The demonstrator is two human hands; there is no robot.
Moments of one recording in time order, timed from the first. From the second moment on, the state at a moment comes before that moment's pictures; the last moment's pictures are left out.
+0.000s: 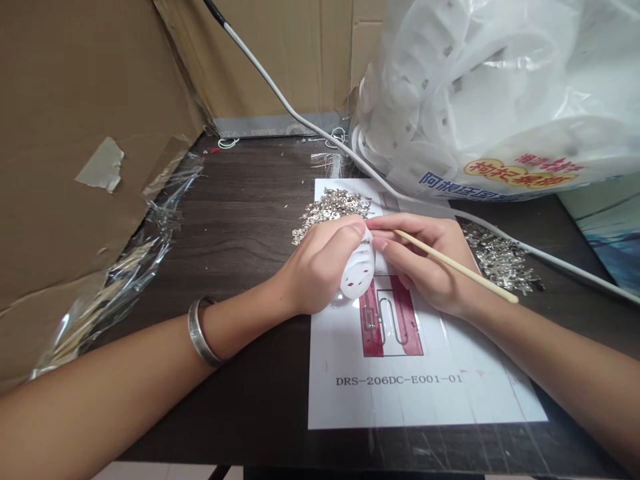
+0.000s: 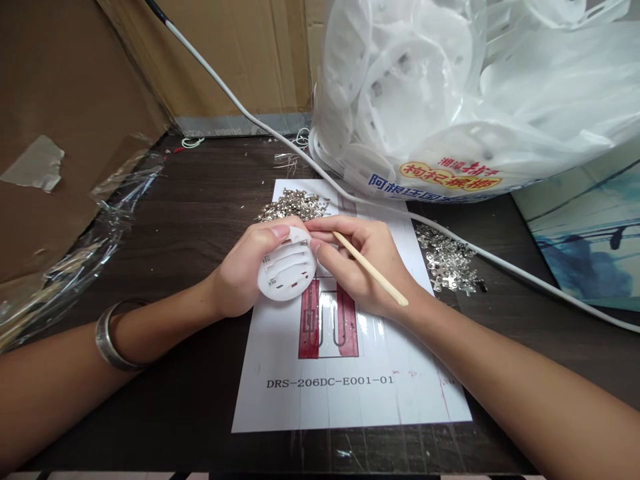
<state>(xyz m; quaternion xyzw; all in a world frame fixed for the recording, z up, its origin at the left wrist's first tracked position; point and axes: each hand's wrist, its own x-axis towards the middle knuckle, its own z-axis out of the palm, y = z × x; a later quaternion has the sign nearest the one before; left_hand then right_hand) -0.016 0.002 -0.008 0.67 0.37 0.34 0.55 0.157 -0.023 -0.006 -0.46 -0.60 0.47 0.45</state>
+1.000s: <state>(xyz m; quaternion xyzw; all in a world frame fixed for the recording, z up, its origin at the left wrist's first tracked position) -0.012 0.003 -0.004 0.55 0.36 0.37 0.65 0.153 -0.026 -0.006 -0.44 -0.56 0.46 0.53</state>
